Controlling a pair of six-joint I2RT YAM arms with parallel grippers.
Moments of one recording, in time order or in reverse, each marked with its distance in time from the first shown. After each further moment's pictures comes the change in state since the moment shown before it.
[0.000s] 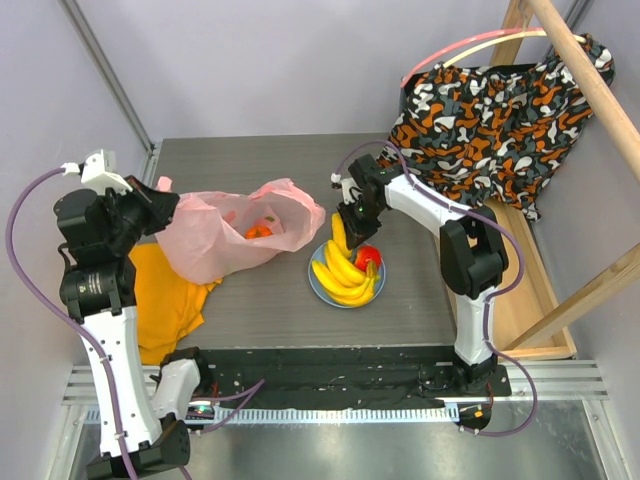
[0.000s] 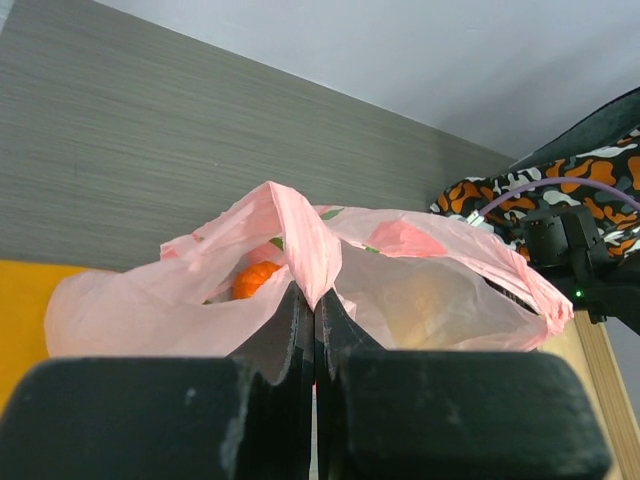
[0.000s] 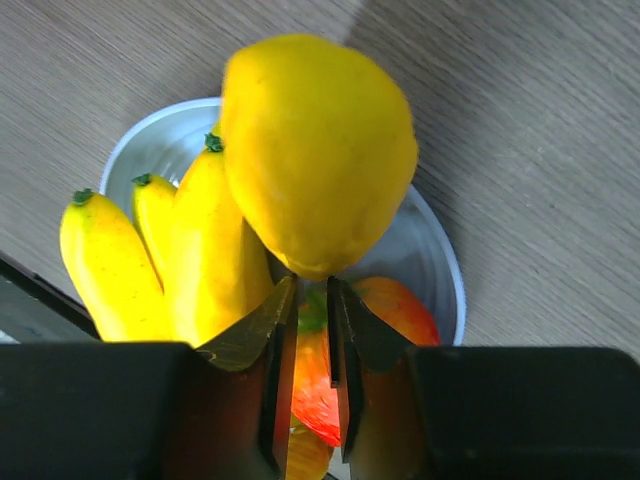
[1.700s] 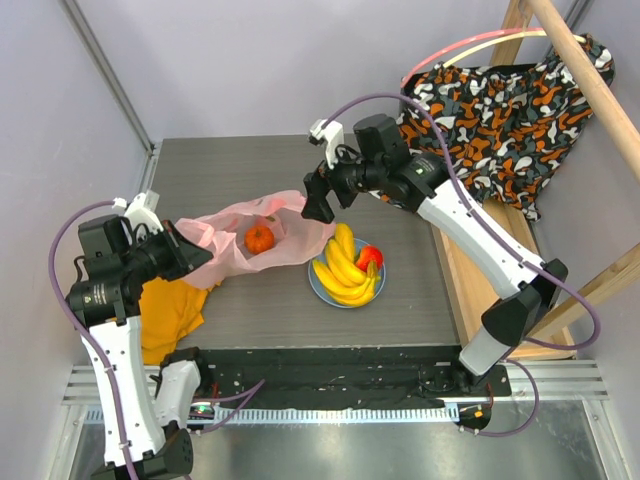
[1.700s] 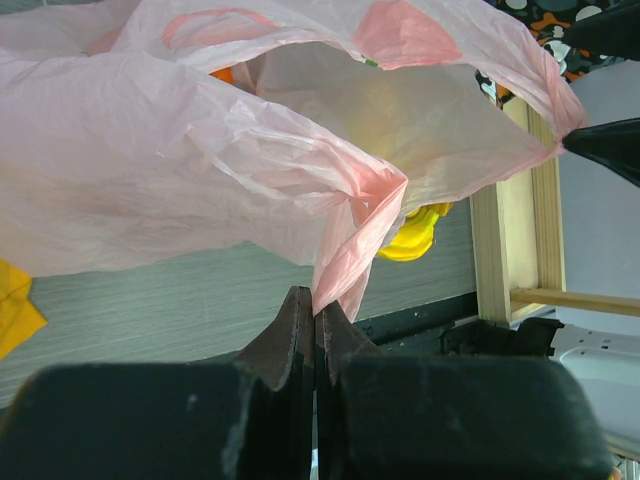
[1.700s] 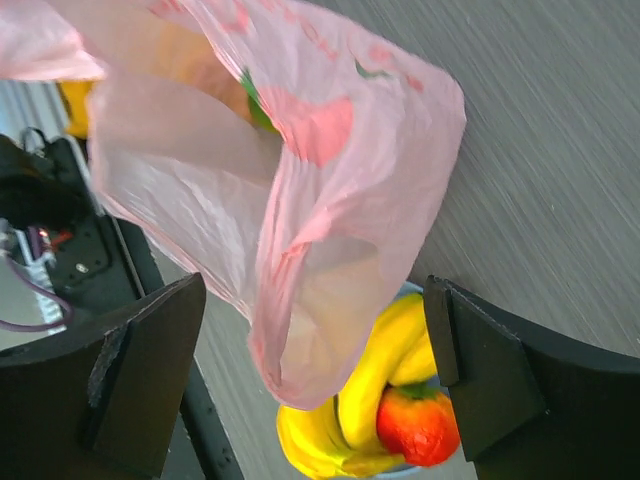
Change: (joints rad) left arm 0.000 -0.047 -0.071 -0.436 0.254 0.109; right arm 0.181 -0.384 0.193 0.146 -0.141 -0.111
